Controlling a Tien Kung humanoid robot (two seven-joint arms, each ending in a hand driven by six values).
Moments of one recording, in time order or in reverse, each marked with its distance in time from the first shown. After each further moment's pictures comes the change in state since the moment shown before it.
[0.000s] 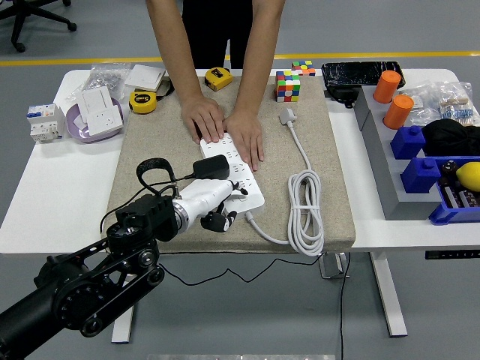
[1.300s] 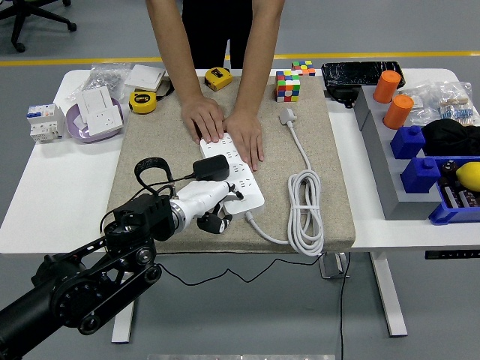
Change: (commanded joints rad) left arm 0.003 0.010 -0.003 0.015 -0.015 -0.021 -0.002; right arm -0.001 0.002 0.004 0.000 0.001 0.000 0.001
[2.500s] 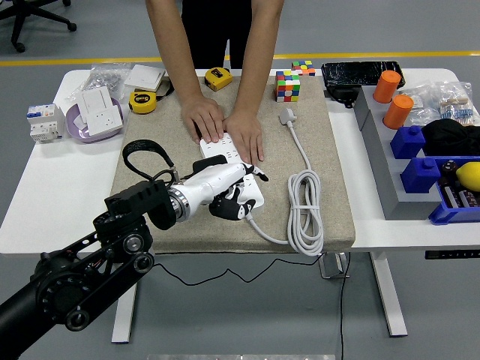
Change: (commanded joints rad) left arm 0.014 -0.009 -0.117 -0.148 -0.212 0.026 -0.122; right arm 0.000 0.001 0.004 0.000 -0.004 0.000 -0.003
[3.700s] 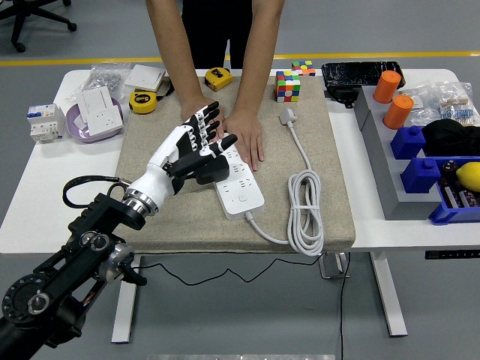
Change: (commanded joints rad) left arm 0.110 0.037 -0.065 0.044 -0.629 0.312 -0.279; right arm -0.003 -0.001 0.005 0.000 -0.005 -0.001 -0.001
